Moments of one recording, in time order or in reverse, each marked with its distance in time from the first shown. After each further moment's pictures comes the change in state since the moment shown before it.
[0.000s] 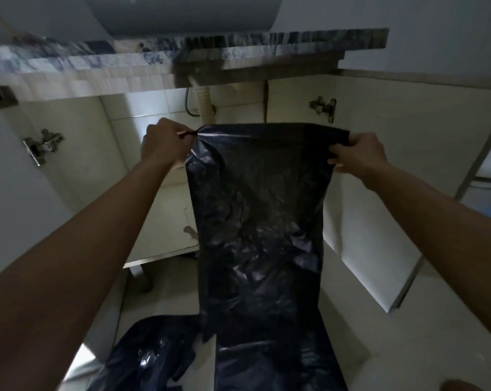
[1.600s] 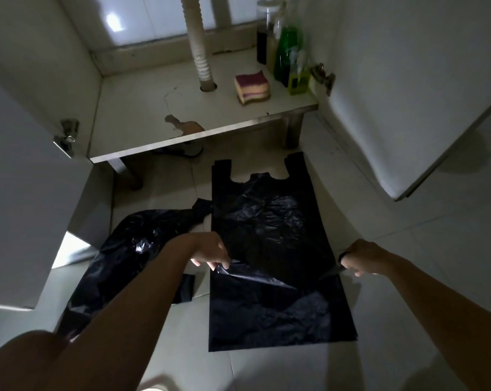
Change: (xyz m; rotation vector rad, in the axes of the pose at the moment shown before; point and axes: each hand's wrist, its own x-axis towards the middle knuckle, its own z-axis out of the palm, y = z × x) left_hand -0.334 -0.100 0.173 0.098 -1.562 -0.306; right_hand -0.202 0.348 0.027 -0.825 -0.724 0.691
